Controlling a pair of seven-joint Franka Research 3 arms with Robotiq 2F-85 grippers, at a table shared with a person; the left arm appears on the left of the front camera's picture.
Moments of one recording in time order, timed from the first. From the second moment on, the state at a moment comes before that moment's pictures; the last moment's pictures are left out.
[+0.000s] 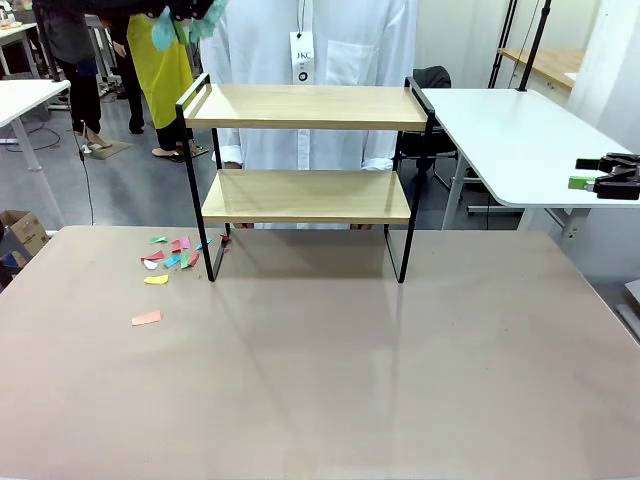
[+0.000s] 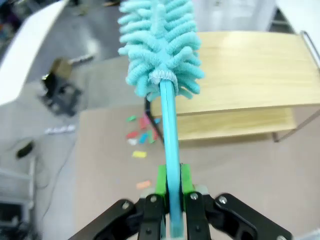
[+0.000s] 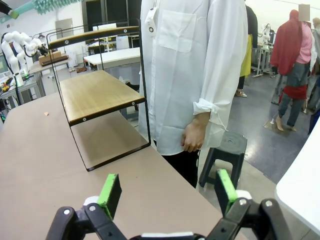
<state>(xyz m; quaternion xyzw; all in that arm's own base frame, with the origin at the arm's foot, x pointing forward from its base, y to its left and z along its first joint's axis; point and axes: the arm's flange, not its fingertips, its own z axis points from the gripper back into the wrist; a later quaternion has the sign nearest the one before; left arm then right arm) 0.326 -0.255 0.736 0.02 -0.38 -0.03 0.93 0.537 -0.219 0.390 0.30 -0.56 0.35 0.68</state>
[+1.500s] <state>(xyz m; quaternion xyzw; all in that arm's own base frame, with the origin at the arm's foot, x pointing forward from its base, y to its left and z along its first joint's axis) 0.293 -0.184 0.654 -0.06 -0.07 -0.60 0.80 0.537 -0.219 0.390 0.30 -0.56 0.35 0.68</state>
